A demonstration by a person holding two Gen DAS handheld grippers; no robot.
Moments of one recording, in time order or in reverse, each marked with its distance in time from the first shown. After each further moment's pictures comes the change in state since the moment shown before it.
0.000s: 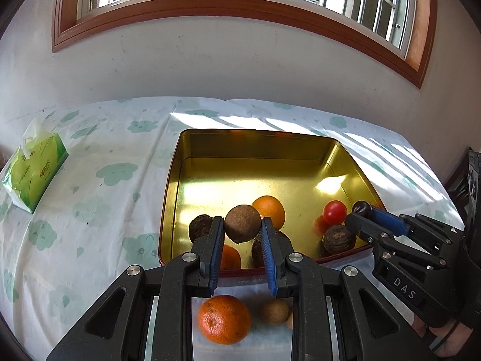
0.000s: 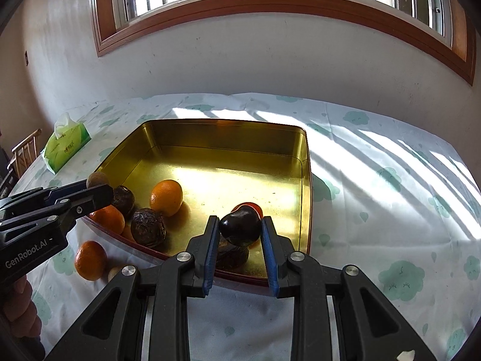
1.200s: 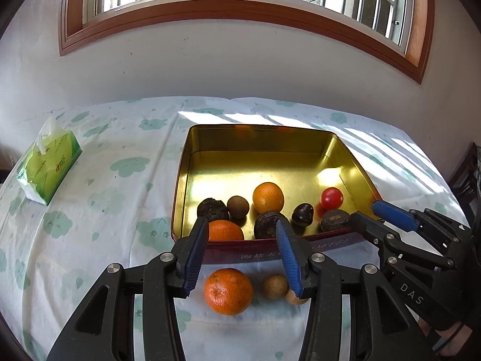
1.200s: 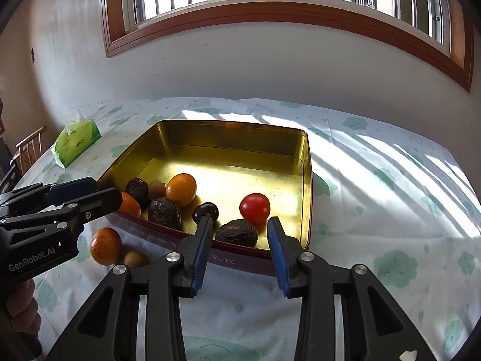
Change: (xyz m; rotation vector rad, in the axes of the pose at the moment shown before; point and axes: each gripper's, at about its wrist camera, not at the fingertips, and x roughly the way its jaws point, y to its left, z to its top) left arm -0.029 -0.003 -0.014 0.002 -0.001 0.036; right arm -0.033 0.012 -0.016 -0.033 -0.037 -0.004
